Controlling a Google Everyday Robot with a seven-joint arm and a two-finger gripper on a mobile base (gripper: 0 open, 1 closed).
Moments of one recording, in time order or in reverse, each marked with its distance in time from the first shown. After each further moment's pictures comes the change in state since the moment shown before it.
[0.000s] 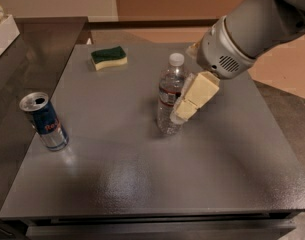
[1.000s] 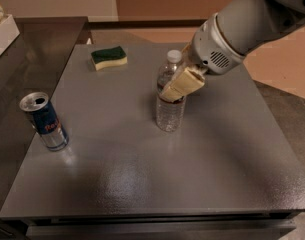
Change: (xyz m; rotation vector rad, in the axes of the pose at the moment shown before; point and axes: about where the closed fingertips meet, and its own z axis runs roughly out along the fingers) arm -0.016 -0.007 0.010 -0.019 -0.050 -0.001
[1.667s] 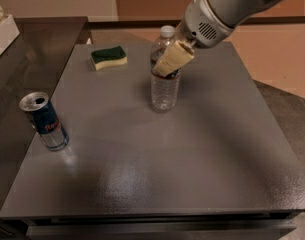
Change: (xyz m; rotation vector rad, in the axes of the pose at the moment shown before) arm -0.027 -0.050 -0.005 0.060 -0.007 0.037
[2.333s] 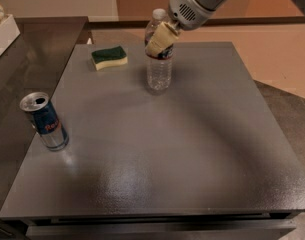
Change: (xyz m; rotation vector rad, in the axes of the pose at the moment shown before) arm -0.027 -0.057 0.021 0.108 0.033 0.095
